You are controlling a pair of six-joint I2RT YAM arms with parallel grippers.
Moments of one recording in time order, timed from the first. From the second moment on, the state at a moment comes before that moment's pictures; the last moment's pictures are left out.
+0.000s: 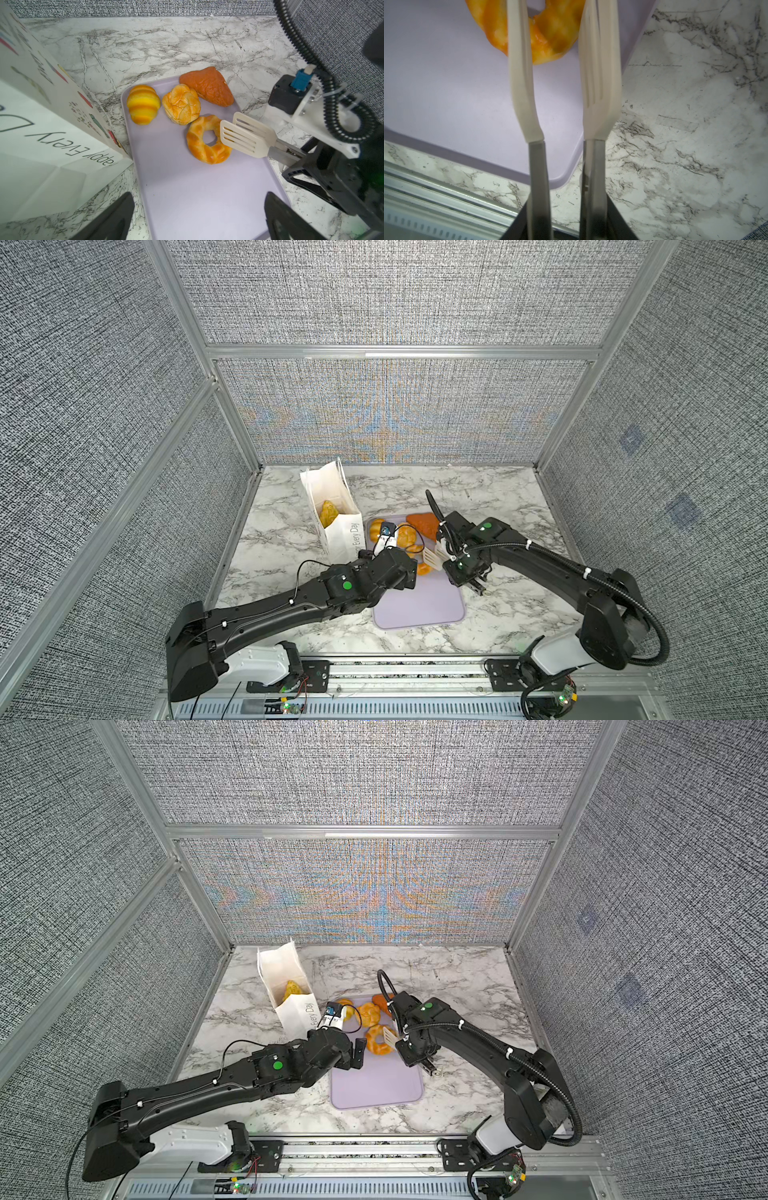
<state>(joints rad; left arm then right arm) -1.16 1.23 0.97 -0.52 -0.50 -0.68 0.67 1.48 1.15 -1.12 0.04 0.16</state>
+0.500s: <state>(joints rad) -1.16 1.22 0.96 -0.52 -0.50 -0.70 0.67 1.53 1.21 -1.15 0.10 0.16</state>
